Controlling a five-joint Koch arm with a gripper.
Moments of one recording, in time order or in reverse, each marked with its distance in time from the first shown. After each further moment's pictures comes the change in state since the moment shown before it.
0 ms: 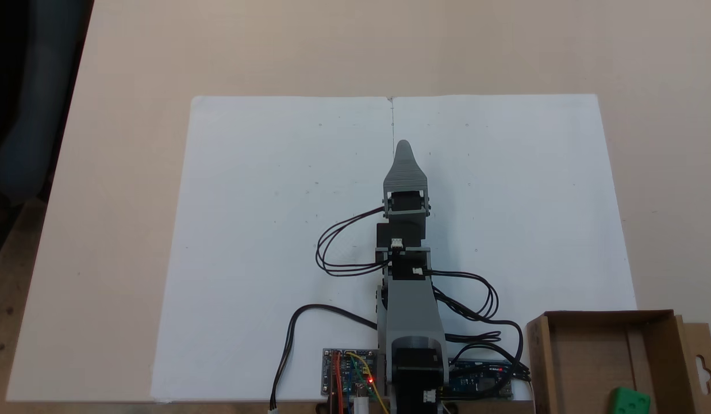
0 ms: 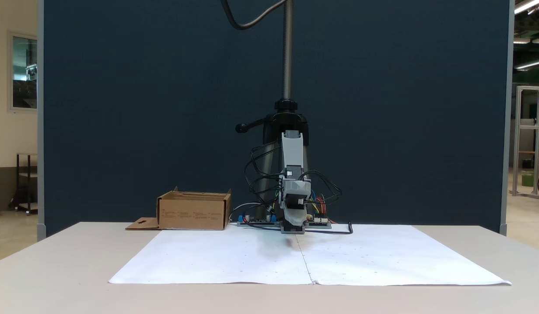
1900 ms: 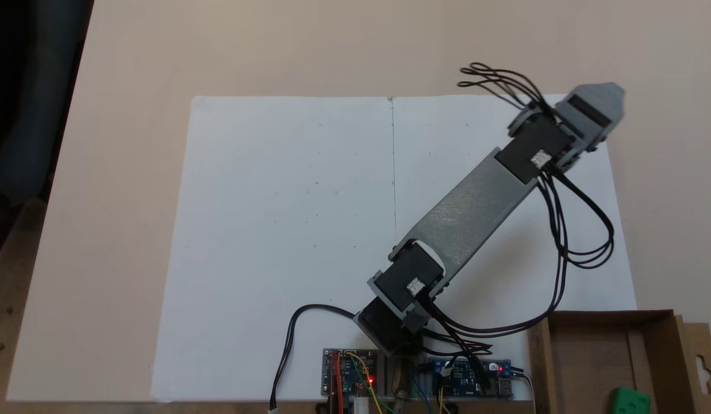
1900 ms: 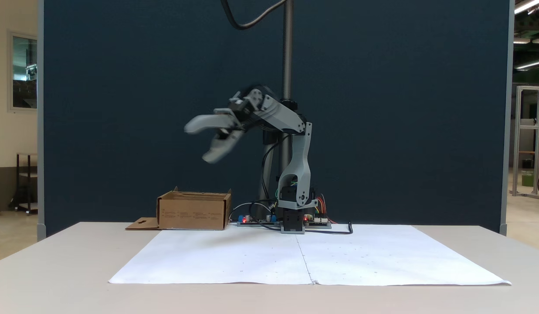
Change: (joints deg) arm 41.8 -30.9 -97.3 96.9 0.0
